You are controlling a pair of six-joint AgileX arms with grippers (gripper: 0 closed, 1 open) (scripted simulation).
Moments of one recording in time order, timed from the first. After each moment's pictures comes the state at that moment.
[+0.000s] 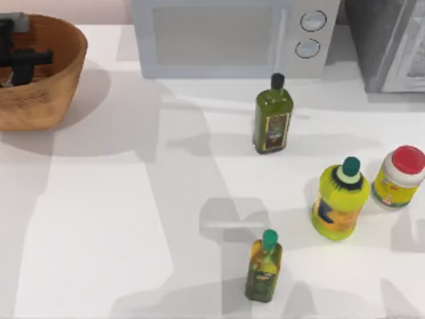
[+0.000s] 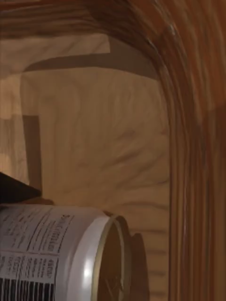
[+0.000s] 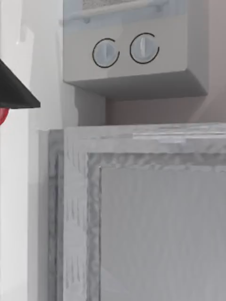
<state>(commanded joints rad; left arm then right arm) 0.10 2.60 2.35 -1.22 0.10 0.12 0.00 0.00 0.00 0.00 0.00 0.00</state>
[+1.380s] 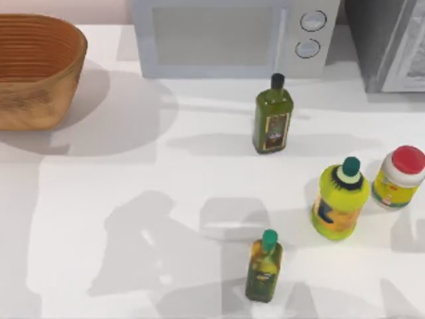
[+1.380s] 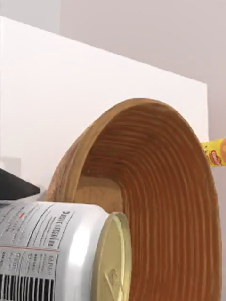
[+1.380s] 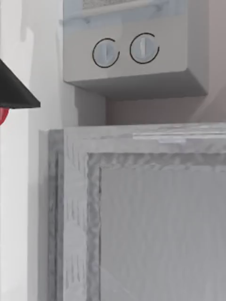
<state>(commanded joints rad) 0.15 1.07 0.94 -0.42 -0.02 0.15 0.00 0.00 0.00 0.00 0.00 0.00</state>
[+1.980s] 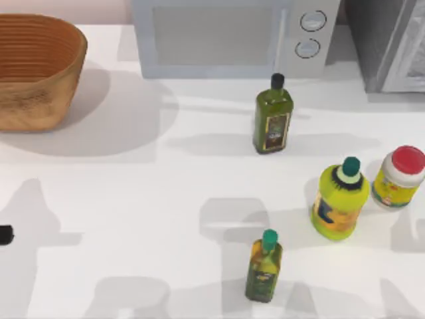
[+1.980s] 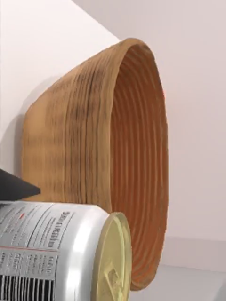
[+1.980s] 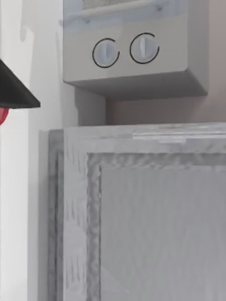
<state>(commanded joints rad) 0.03 0.10 0.08 -0.03 -0.01 0.03 0.00 0.00 0.00 0.00 0.00 0.00</state>
